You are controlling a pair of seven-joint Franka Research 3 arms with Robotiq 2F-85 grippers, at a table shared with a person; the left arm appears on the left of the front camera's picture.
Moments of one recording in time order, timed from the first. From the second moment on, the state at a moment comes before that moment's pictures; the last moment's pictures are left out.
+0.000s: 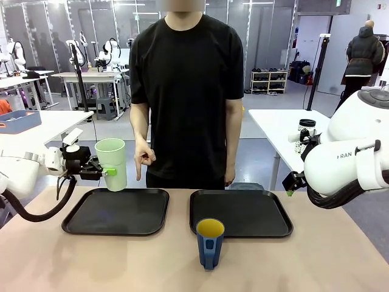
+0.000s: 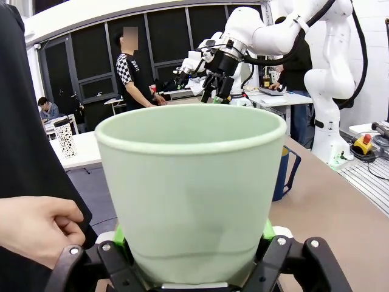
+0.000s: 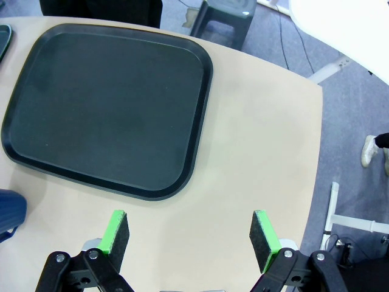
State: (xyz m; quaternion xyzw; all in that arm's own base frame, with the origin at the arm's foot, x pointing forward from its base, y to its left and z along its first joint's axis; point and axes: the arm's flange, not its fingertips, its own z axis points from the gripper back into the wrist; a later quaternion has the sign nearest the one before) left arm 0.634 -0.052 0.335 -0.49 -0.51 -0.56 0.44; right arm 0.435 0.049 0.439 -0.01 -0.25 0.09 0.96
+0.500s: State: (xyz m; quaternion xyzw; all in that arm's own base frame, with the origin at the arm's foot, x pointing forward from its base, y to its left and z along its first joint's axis) left arm 0.641 -0.040 0.292 -0.50 -0.50 -0.55 0.45; right arm 0.435 0.049 0.439 -0.01 -0.25 0.09 0.96
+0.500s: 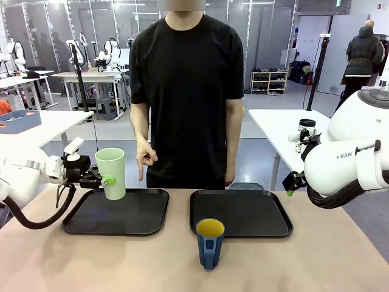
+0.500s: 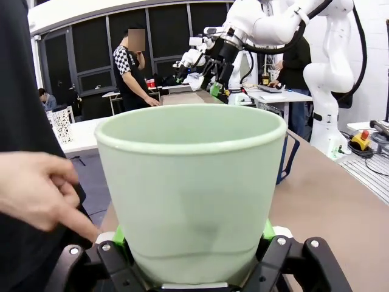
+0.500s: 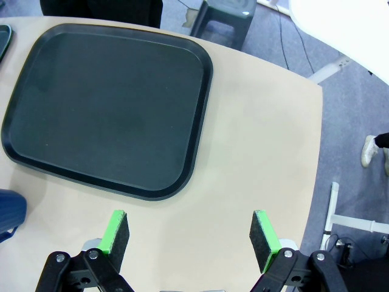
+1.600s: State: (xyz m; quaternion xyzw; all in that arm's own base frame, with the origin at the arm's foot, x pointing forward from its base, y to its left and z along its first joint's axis) left arm 0.675 -0.030 0.218 -0.50 -0.49 -0.58 0.42; right arm 0.435 0.049 0.439 -0.01 -0.25 0.09 0.96
